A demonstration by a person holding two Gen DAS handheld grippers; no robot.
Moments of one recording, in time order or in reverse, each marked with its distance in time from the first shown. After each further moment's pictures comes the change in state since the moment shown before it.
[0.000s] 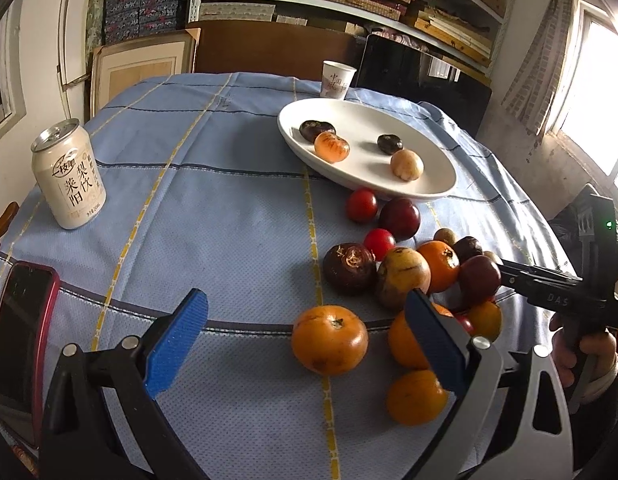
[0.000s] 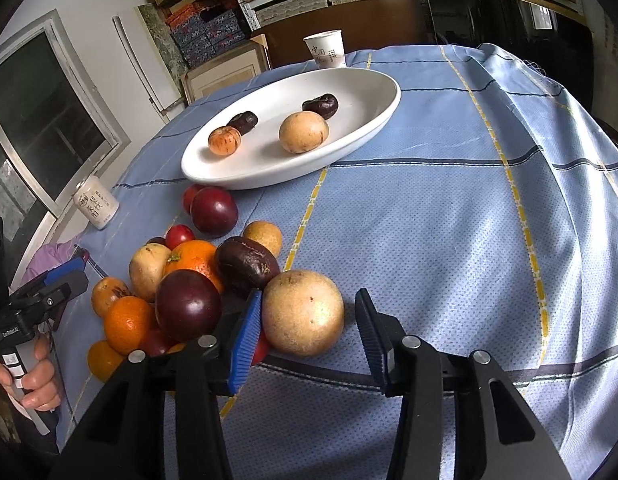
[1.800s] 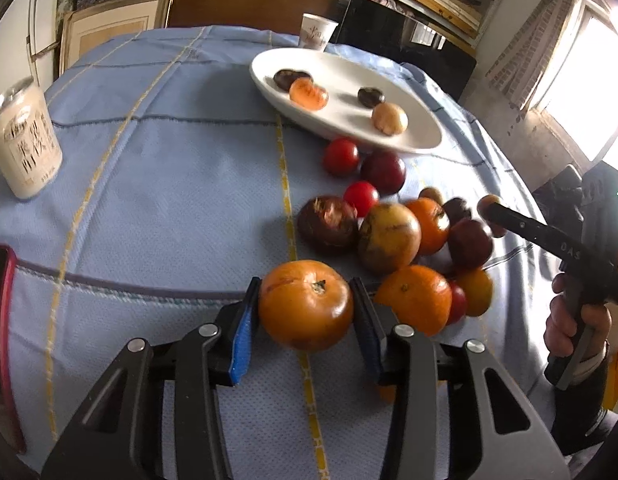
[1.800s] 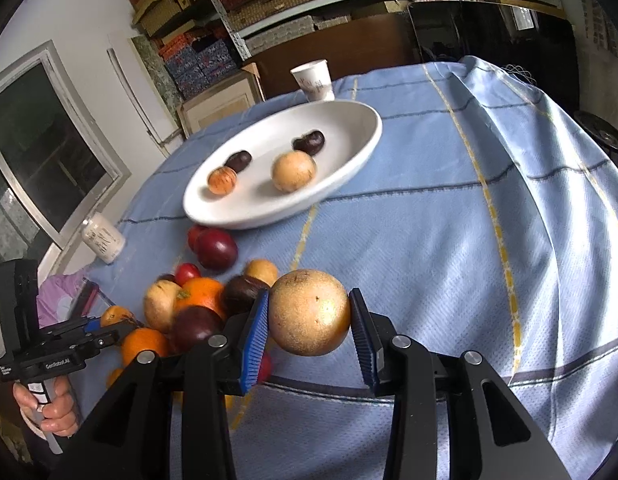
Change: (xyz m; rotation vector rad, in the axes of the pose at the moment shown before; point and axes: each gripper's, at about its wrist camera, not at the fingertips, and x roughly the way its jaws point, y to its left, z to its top) left arm 0.021 0.000 -0.002 0.005 0.153 -0.119; right arm -0.026 -0.009 0.013 0.059 -0.092 0.032
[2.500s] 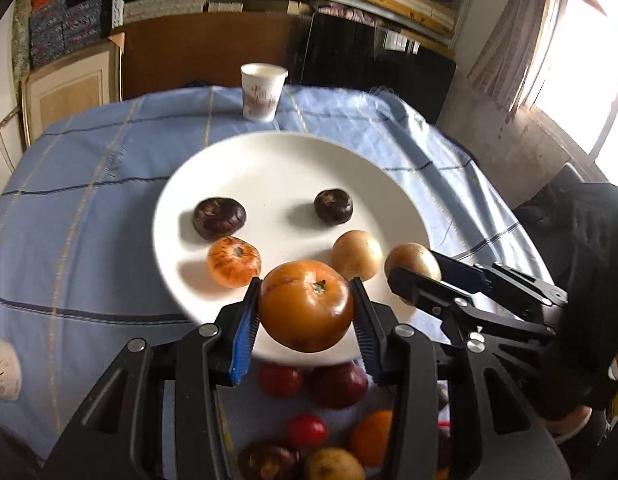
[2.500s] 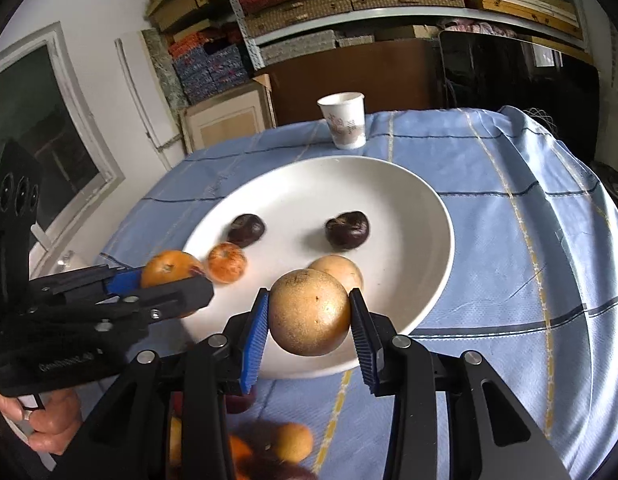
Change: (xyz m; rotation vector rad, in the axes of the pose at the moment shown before) left arm 0.073 -0.057 0.147 0.130 -0.037 -0.002; right arm 0.075 0.037 0.087 -0.092 -0.051 -0.064
